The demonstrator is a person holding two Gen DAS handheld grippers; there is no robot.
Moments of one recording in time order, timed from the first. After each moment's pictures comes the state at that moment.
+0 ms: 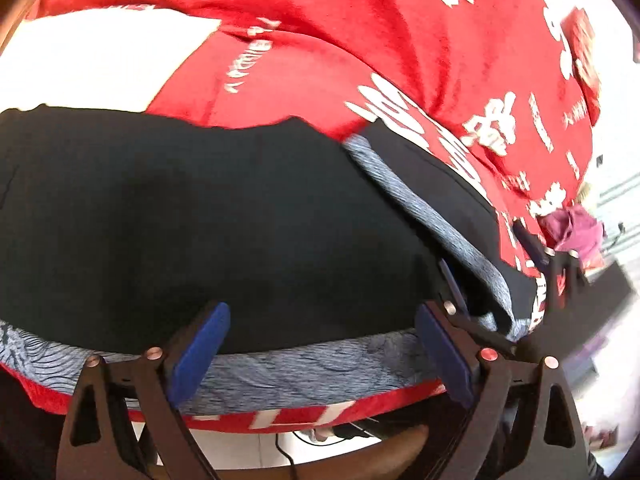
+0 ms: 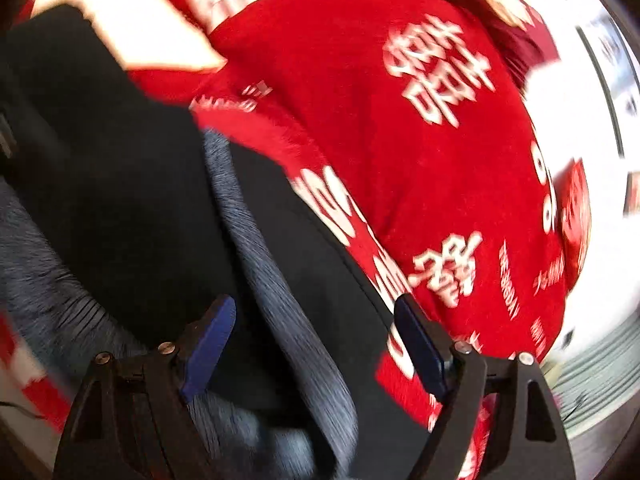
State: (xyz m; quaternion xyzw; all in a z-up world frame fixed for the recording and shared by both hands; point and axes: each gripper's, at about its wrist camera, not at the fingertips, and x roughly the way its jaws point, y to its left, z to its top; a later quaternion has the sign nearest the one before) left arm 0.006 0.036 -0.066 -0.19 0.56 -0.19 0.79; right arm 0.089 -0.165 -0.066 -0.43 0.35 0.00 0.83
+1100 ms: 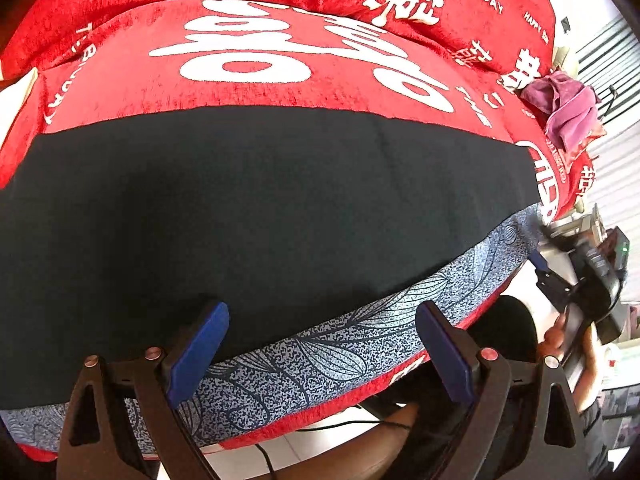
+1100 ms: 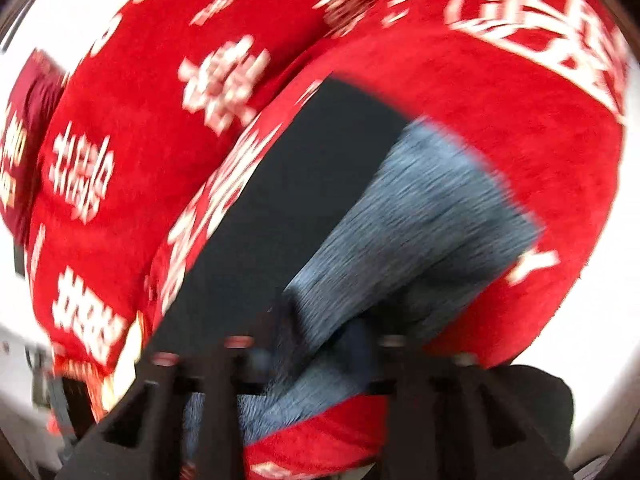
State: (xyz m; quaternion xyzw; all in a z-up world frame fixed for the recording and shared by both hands) left arm -0.015 -0.153 -0.074 0.00 0.60 -0.29 0.75; right arm -0.022 -0.543 -0.087 0.44 0.38 -0.12 0.80
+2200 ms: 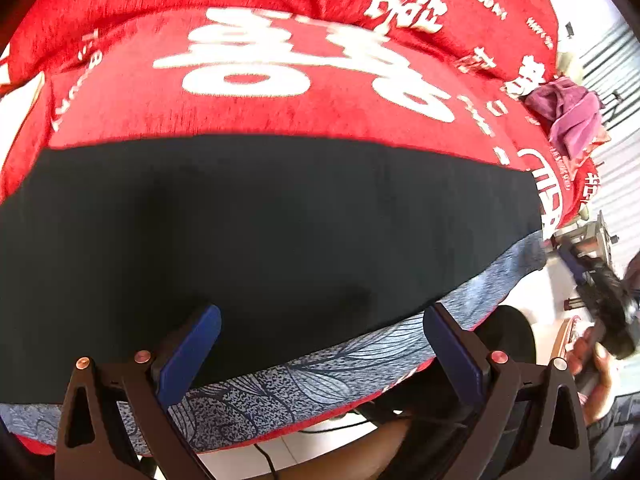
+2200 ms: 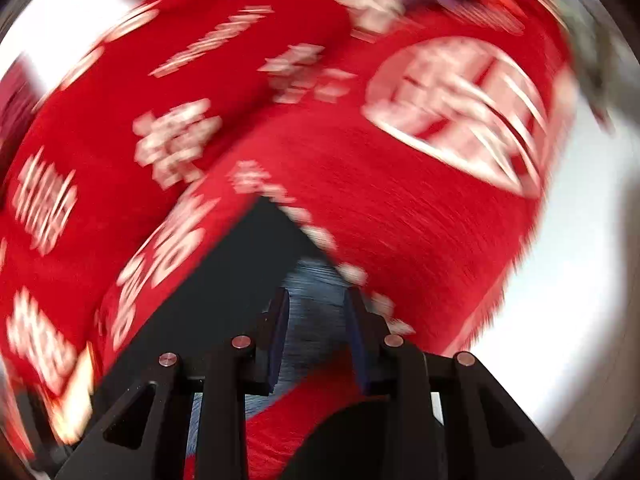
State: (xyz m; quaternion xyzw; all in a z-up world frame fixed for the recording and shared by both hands) left arm -0.007 -0.159 -0.073 -0.01 0.60 -0.27 0.75; right arm -0.065 -0.555 -0.027 0.33 0.37 -0.21 0.84
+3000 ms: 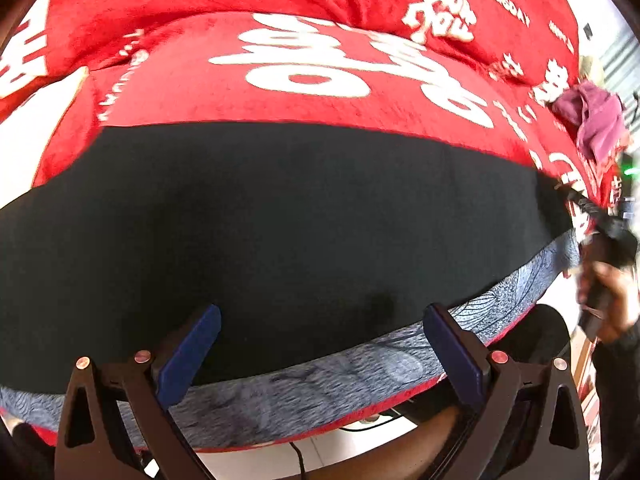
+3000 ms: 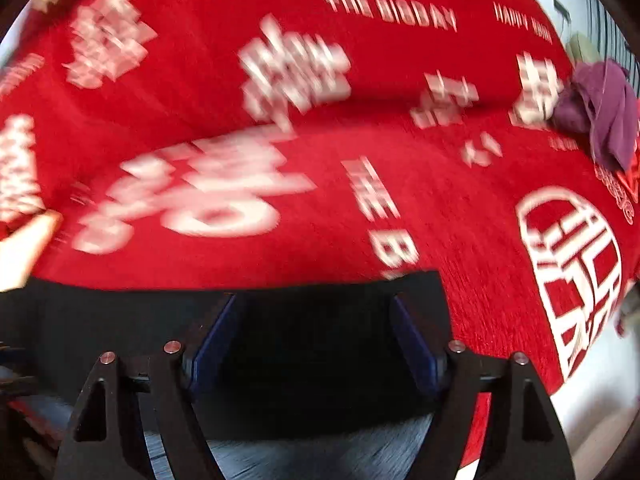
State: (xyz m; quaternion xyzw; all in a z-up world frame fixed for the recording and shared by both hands) left arm -0.009 -0.116 -0.068 0.01 0.57 -0.22 0.79; right arm 0.085 -0.533 -0.069 0.09 0.47 -0.12 0.87
